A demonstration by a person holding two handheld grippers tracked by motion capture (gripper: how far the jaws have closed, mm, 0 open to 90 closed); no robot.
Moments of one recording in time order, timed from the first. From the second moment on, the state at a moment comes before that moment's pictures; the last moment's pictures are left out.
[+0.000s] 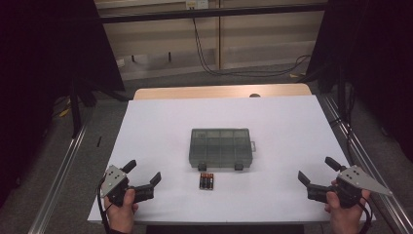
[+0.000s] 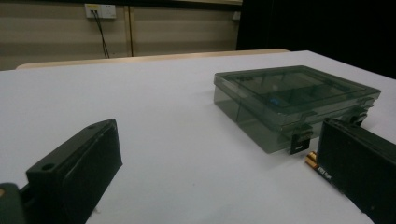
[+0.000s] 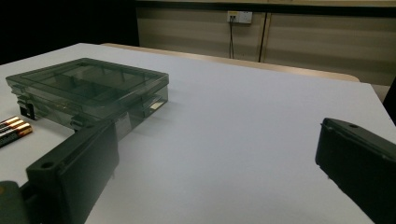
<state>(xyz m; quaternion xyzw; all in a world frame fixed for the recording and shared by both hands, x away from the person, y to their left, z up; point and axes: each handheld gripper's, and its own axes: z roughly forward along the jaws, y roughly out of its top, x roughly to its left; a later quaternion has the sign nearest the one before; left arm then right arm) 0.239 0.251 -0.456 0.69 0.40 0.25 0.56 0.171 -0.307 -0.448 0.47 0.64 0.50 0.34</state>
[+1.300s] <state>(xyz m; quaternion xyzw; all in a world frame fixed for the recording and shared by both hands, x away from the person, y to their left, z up) 0.251 0.208 -0.450 0.72 0.39 0.20 0.54 0.199 -0.265 -0.437 0.43 0.68 0.52 0.29</state>
